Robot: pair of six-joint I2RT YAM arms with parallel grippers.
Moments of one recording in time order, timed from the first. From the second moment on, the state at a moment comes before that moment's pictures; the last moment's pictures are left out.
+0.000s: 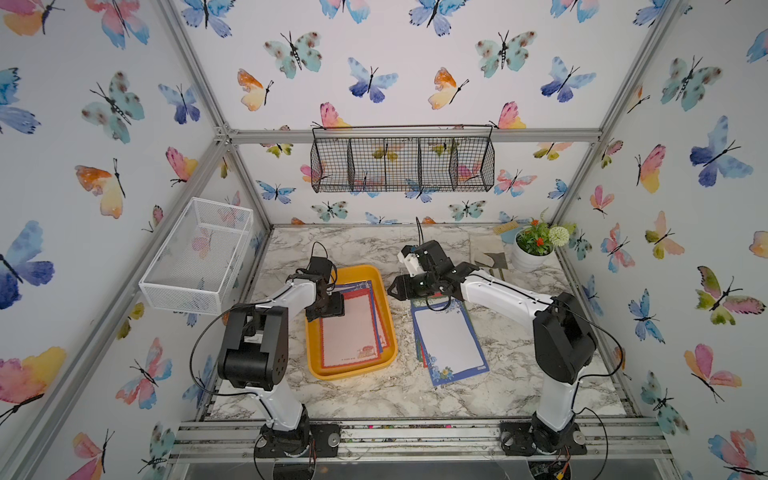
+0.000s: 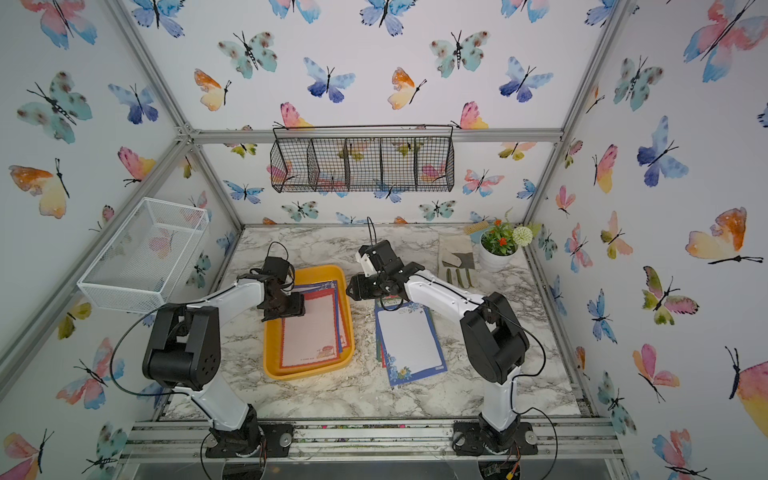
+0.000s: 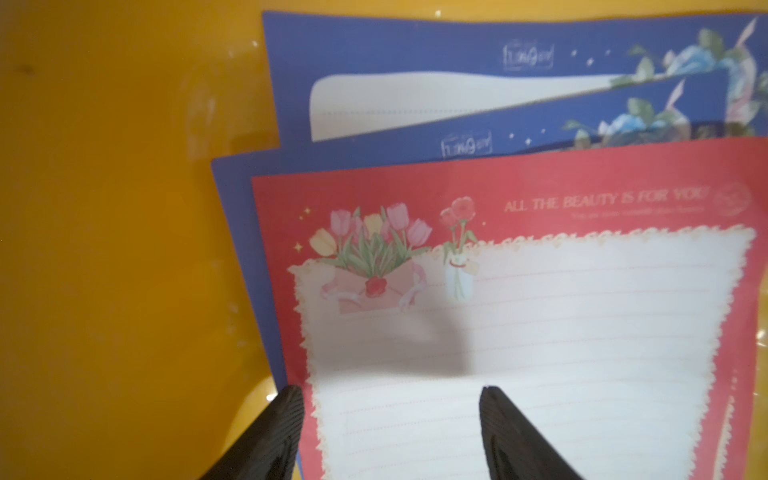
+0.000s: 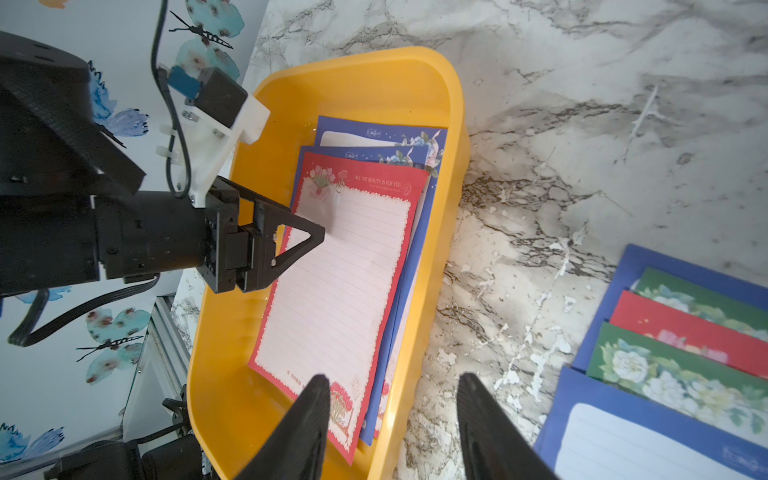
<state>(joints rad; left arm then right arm) -0.14 1.70 1.05 -0.62 0.01 -0.22 0.74 1.88 1.45 -0.39 -0.36 0.46</state>
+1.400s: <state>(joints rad) -0.17 1.78 1.11 -0.69 -0.11 -0.29 0.74 1.87 1.40 -0.38 -0.36 0.42</state>
